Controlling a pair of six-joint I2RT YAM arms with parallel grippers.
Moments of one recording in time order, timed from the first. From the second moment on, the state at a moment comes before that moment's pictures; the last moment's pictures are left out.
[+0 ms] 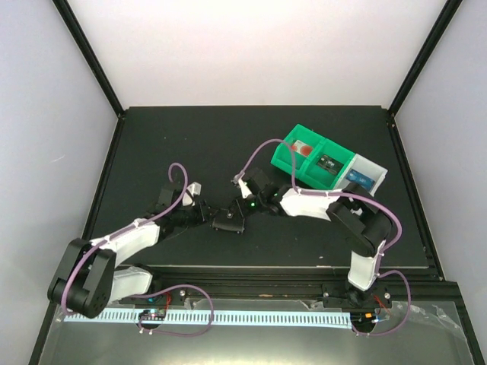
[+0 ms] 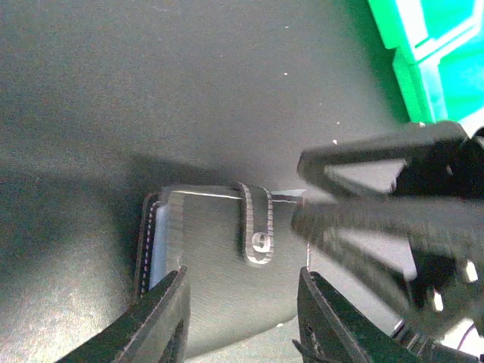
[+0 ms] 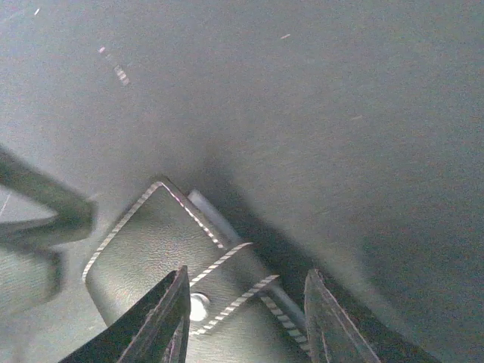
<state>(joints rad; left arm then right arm) -0.33 1.23 0.39 0.05 0.53 -0.72 0.87 1.84 1.04 -0.07 -0.22 0.38</state>
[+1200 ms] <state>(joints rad) -0.33 0.95 0.18 -0.02 0.57 -0.81 0.90 1.68 0.83 -0.16 -0.27 0.43</state>
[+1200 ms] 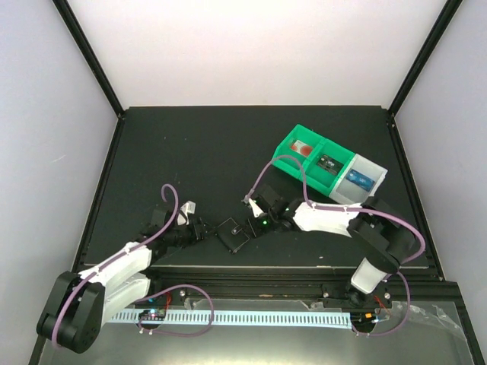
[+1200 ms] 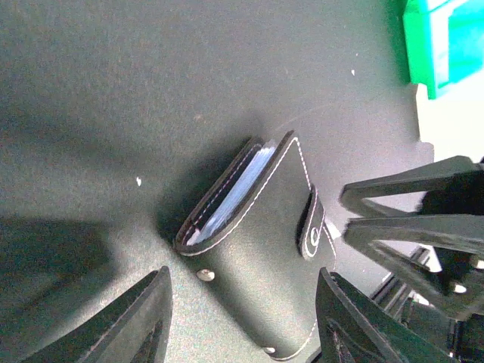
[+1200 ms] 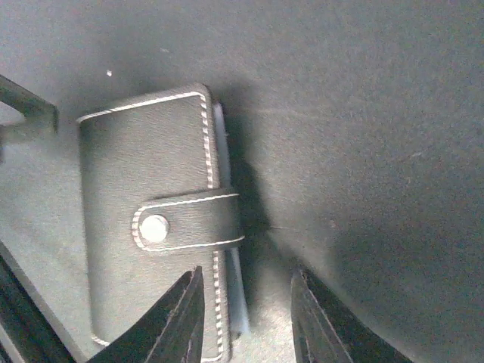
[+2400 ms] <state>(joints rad) -0.33 1.00 0.11 0.10 0.63 -0.90 1.13 1.82 1.09 -0.37 0.06 0.45</state>
